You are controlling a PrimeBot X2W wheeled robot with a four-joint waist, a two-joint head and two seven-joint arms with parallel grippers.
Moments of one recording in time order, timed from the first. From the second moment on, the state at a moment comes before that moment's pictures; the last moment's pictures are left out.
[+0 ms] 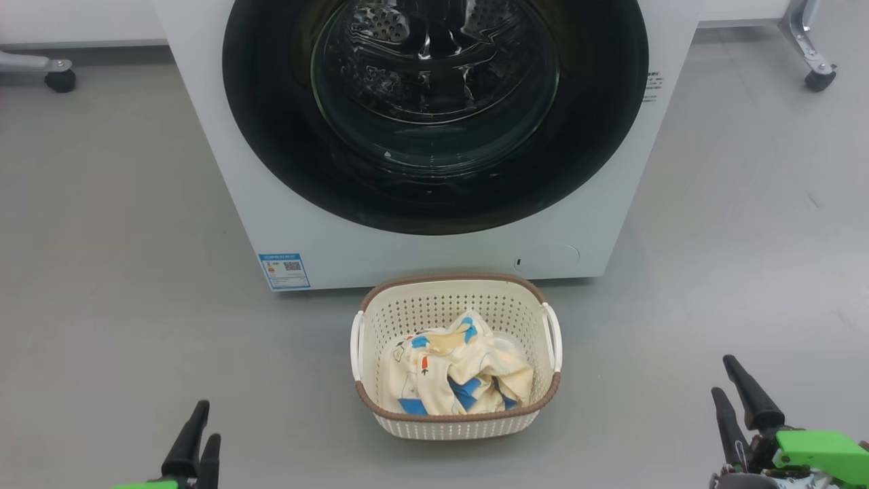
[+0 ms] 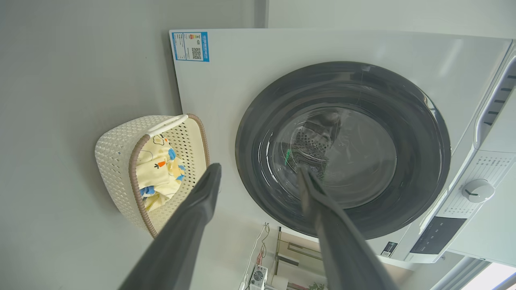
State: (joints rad) left arm 0.00 0.03 0.06 0.36 -1.62 -0.12 0.10; right arm 0.03 -0.02 -0.12 0.35 1.62 0.13 0.11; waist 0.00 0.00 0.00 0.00
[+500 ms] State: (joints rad) left arm -0.01 0.03 0.05 0.32 -1.61 -0.12 0.07; right arm 0.03 -0.03 -0.12 0.31 1.57 0.13 0.08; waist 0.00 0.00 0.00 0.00
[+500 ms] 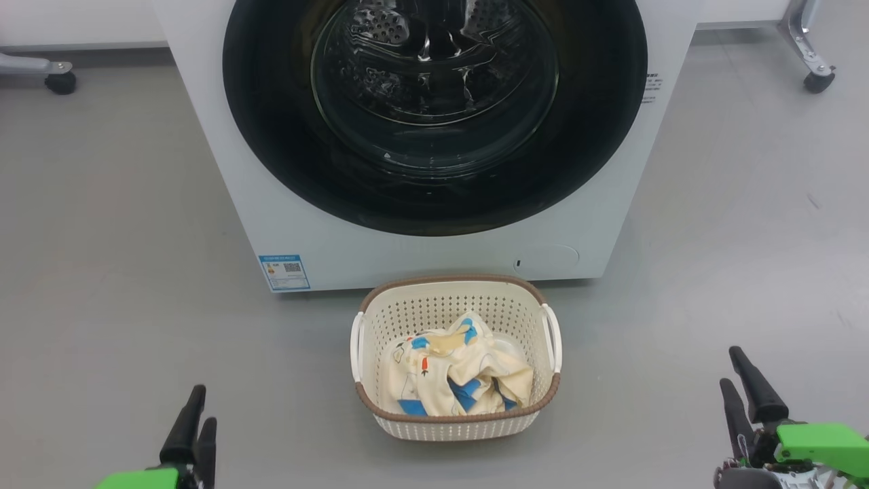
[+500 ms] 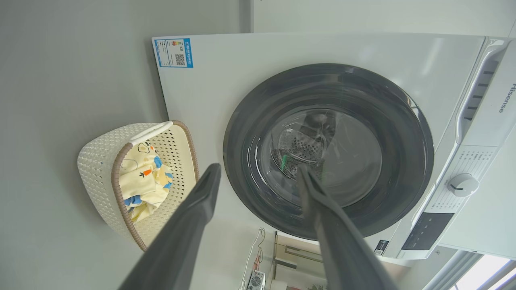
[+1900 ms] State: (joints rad) left arm -0.02 0.08 -0.07 0.25 -0.86 0.00 -0.07; right arm 0.03 -0.06 -0.16 0.26 0.76 0.13 -0.02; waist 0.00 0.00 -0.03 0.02
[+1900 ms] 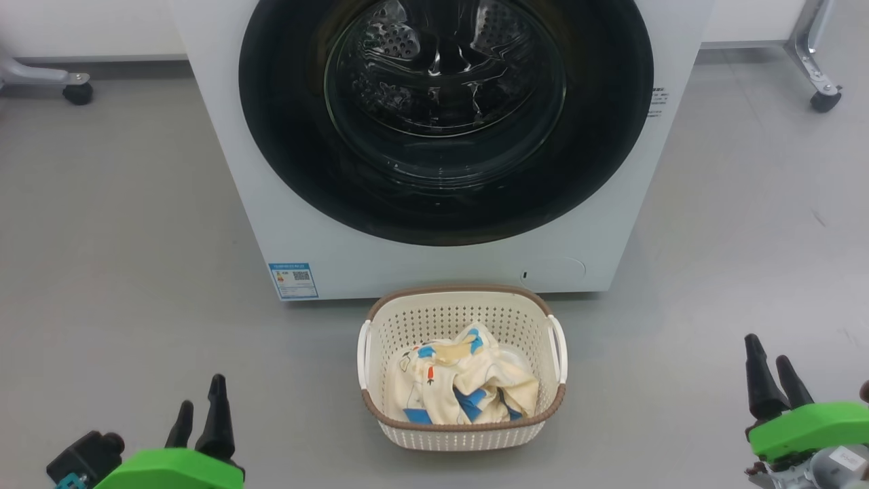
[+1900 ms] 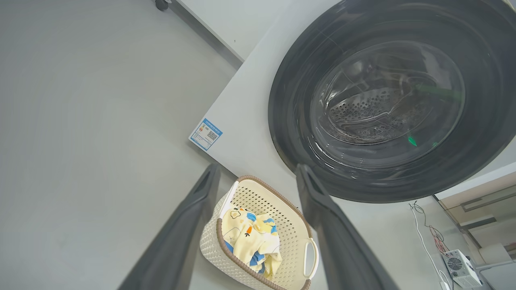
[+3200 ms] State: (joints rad) left arm -0.06 0.11 -0.15 0.27 -0.40 0.09 -0.19; right arm 0.06 -0.04 -0.07 0.16 0.21 0.13 -0.07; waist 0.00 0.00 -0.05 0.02
